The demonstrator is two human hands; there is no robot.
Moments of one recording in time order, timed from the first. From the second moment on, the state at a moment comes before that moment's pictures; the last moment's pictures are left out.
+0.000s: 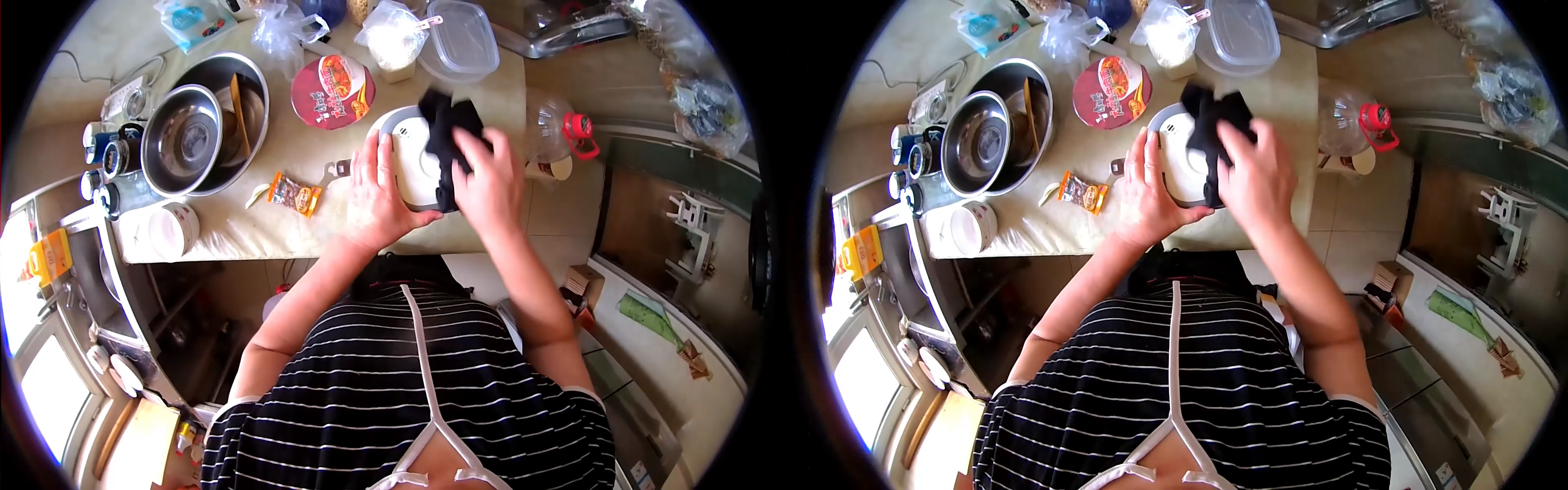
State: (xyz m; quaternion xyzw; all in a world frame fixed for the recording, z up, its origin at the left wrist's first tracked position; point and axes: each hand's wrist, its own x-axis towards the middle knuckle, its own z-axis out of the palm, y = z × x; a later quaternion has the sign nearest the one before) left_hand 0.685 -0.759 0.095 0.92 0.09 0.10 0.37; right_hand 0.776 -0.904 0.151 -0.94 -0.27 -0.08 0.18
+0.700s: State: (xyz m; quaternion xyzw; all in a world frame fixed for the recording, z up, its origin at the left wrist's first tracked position) left_hand 0.684 -0.761 0.080 0.92 0.06 0.17 0.35; right_hand 0.744 -0.906 0.166 -0.91 -0.38 -0.01 0.17
